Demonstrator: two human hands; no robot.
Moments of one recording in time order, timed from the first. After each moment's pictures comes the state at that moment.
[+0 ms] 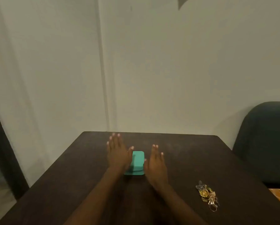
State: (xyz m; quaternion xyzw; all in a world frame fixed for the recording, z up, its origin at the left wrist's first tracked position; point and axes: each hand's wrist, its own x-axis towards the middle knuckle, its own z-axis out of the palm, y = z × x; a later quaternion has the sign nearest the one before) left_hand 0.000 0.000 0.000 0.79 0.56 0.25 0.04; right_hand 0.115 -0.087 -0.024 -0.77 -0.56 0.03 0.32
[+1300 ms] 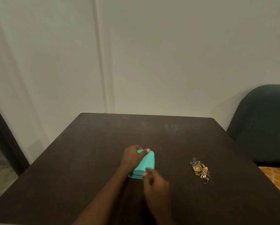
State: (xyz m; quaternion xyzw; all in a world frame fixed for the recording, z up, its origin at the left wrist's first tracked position) left_hand 0.022 -0.049 -0.061 0.78 0.49 0.25 0.31; right_hand 0.057 -0.209 -0.056 -0.74 -0.44 0.15 0.48
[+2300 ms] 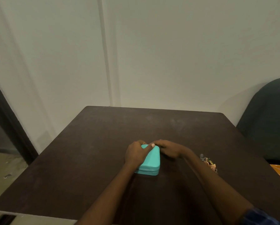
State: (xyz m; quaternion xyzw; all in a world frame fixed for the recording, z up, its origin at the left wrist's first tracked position) left_hand 0.020 -0.057 -0.064 0.76 0.51 0.28 0.30; right_hand 0.187 -0.094 -0.036 -0.63 -0.71 0.29 0.12
